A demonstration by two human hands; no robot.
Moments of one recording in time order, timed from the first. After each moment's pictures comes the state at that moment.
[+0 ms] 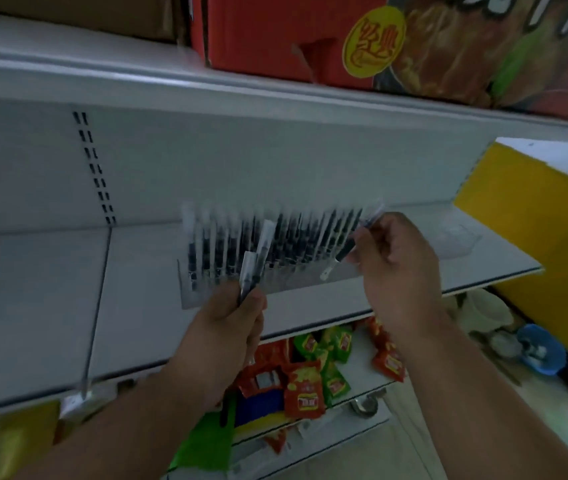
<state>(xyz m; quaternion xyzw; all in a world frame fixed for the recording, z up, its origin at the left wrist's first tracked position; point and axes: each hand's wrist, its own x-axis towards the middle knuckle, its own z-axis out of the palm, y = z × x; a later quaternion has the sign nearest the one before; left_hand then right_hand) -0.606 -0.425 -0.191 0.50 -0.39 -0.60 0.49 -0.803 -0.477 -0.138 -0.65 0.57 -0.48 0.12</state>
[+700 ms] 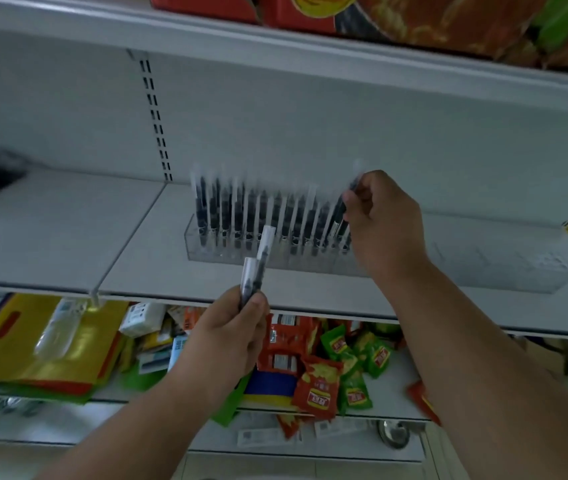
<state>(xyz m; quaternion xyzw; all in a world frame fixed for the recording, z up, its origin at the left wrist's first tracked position) -0.693 -0.394 -0.203 0.53 -0.22 -0.55 0.61 -0.827 -0.567 -0.143 -0.79 0.45 -0.40 0.14</state>
